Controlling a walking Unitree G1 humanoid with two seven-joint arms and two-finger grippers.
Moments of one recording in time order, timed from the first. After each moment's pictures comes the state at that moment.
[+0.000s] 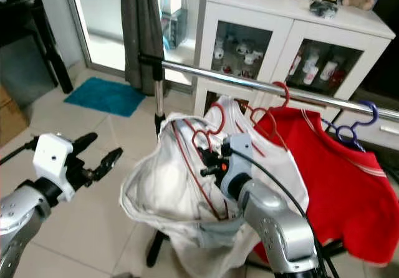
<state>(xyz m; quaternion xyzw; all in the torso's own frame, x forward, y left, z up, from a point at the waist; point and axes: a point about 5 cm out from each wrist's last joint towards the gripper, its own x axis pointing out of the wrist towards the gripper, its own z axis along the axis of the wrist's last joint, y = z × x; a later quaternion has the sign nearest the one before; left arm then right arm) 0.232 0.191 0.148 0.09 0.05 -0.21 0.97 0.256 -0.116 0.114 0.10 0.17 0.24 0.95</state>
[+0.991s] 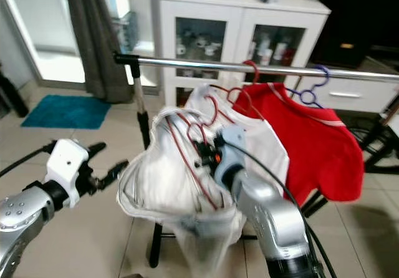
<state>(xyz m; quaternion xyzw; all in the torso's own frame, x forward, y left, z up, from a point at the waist) 0.231 0.189 0.134 0.14 0.11 -0.27 0.95 0.277 -0.104 0.129 0.08 0.15 0.25 0.95</state>
